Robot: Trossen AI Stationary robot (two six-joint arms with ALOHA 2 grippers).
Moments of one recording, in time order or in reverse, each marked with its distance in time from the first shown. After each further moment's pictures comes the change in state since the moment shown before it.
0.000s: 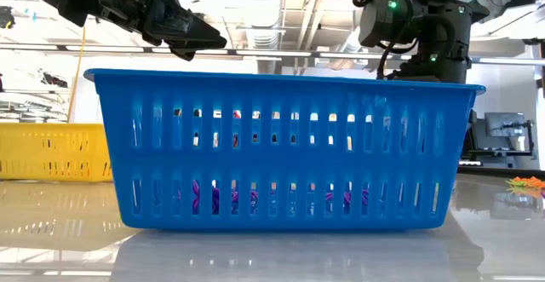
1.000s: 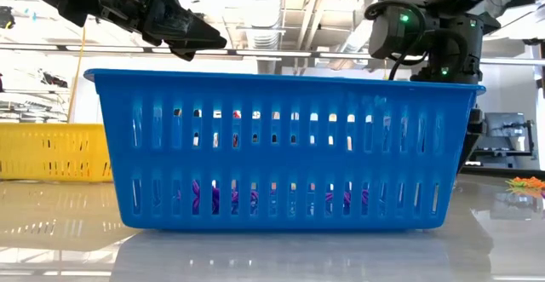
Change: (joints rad) left arm 0.000 0.000 0.000 0.000 0.000 0.000; right arm 0.001 -0.004 -0.092 0.093 0.000 0.000
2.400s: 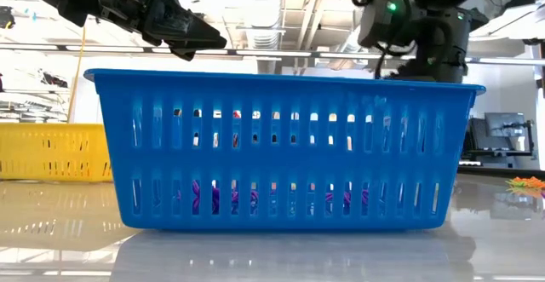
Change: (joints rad) left arm 0.000 0.000 0.000 -0.001 0.000 0.000; right arm -0.003 0.004 0.059 0.020 -0.024 -0.043
